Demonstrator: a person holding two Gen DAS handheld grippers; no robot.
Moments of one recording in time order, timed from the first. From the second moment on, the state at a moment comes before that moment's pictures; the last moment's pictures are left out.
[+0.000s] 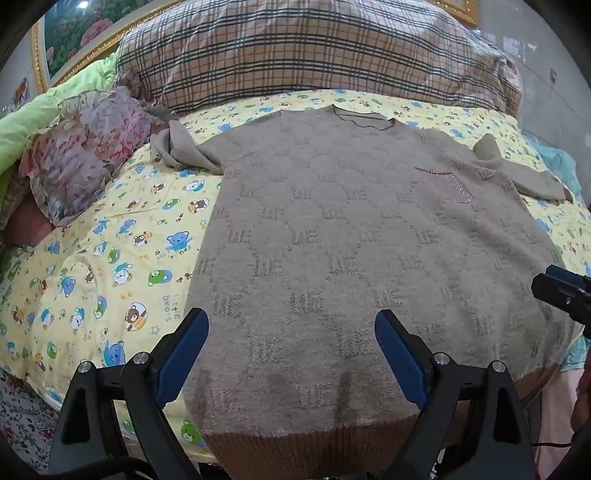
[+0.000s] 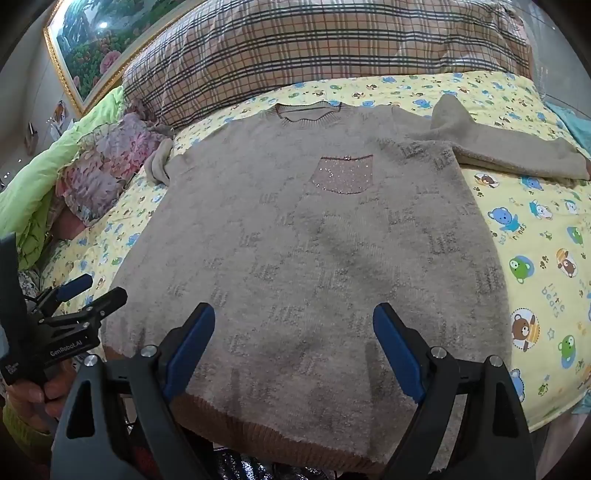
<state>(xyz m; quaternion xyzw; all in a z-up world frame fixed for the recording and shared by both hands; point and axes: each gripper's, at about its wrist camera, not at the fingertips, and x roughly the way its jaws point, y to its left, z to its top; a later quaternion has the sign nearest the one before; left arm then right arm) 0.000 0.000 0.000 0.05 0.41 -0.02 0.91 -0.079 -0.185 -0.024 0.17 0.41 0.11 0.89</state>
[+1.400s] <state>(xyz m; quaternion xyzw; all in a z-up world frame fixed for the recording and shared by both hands) 0.008 0.000 -0.002 0.04 0.41 -0.02 0.91 -0.076 -0.178 -0.030 0.18 0.42 0.12 0.88</state>
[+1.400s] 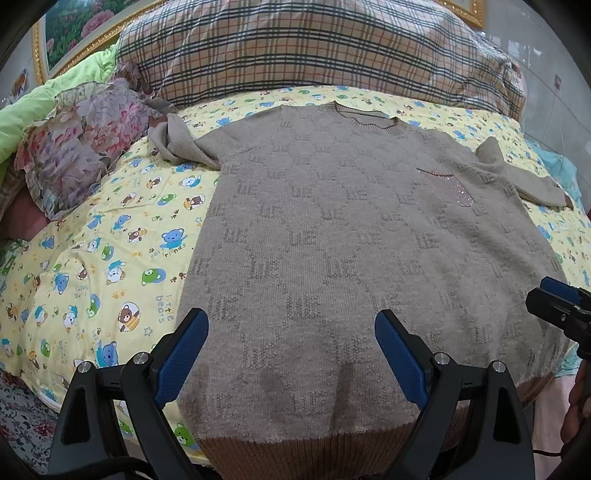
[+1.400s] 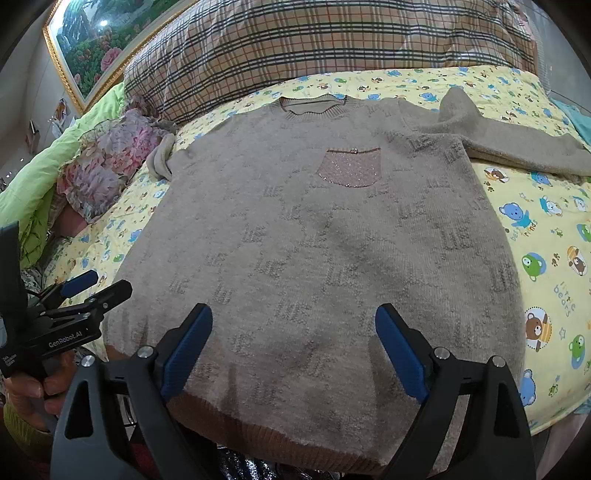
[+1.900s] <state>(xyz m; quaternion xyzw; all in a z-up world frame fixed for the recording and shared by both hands) 0.016 -0.003 -0.005 0.04 0.43 -0.03 0.90 -0.072 -0.185 -0.030 0.19 0.42 0.11 0.88</state>
